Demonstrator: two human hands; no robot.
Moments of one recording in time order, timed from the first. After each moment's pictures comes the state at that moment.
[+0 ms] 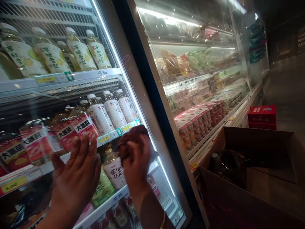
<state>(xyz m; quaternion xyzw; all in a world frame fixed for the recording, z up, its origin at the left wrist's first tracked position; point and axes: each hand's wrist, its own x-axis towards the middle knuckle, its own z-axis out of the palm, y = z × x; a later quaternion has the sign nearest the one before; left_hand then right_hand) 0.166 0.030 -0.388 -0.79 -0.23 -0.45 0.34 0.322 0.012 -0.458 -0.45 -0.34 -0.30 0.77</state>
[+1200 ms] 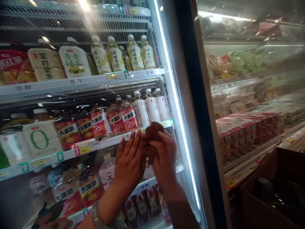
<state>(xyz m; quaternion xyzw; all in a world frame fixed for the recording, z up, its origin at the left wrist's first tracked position) 0.163 0.031 -0.406 -0.77 -0.20 -0.43 0.43 0.306 -0.001 -0.443 -0.37 -0.51 -0.30 0.72</state>
